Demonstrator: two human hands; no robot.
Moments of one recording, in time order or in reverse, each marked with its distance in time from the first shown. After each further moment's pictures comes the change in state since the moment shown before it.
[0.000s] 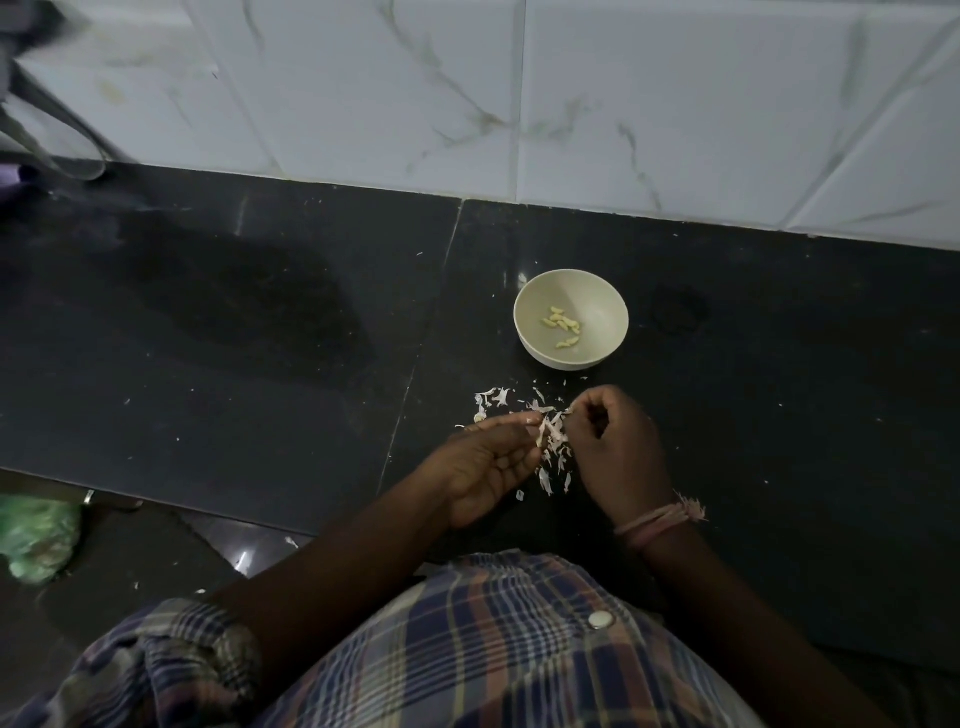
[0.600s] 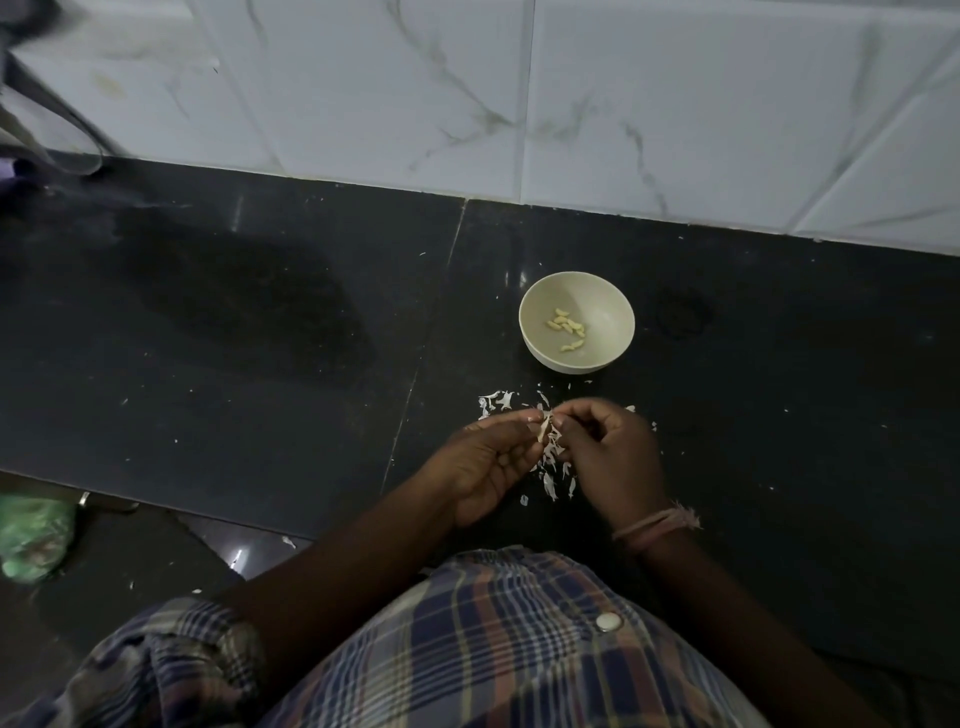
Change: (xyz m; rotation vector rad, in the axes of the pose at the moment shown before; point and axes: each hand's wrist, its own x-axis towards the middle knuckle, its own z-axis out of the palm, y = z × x) left_hand 0.008 0.005 -0.002 -0.046 -0.007 0.040; right_hand 0.000 -0.002 0.013 0.205 -0.061 0.150
